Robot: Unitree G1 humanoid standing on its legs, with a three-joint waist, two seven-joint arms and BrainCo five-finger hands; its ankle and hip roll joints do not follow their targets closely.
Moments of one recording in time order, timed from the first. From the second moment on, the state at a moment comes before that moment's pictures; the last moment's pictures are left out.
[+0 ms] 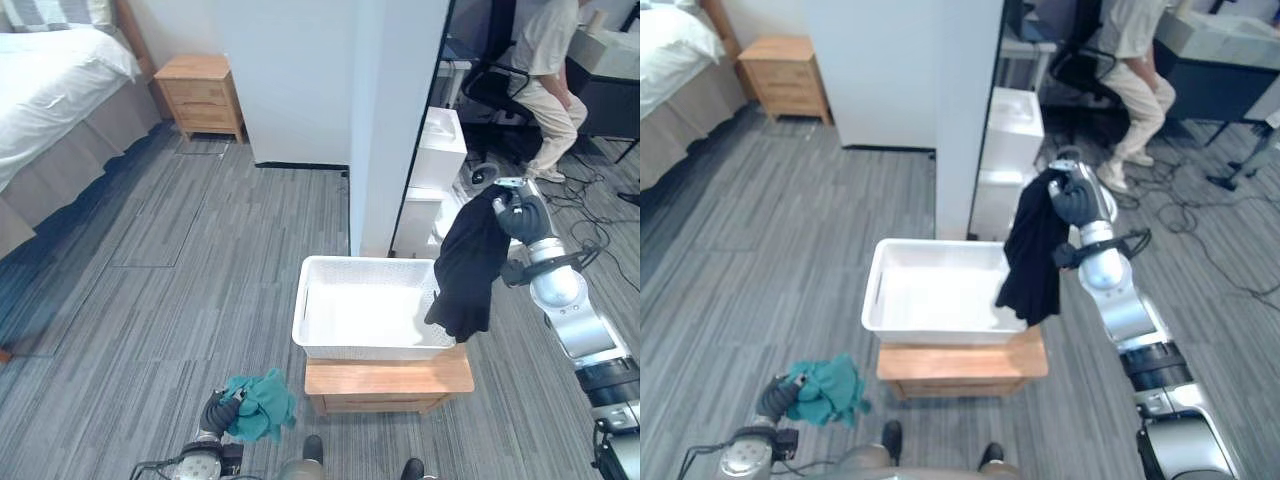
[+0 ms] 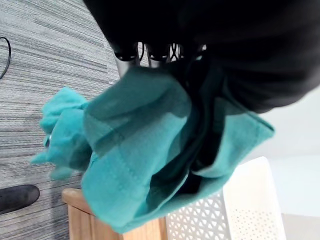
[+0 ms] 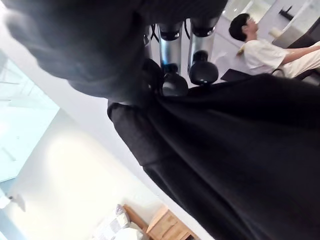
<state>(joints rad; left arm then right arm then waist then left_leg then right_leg) 0.31 0.39 -0.10 0.36 -0.18 -0.09 0.04 -0.44 -0.62 0.17 0.12 -0.11 -0.09 -0.21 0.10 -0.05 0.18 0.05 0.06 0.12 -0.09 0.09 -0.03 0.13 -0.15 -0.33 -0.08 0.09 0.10</state>
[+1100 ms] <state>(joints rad) 0.12 0.49 -0.22 0.20 -0.19 -0.13 0.09 -0.88 -0.21 0.45 0.61 -0.08 -0.10 -0.21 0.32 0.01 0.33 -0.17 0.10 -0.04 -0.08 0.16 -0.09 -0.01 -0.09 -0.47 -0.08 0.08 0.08</state>
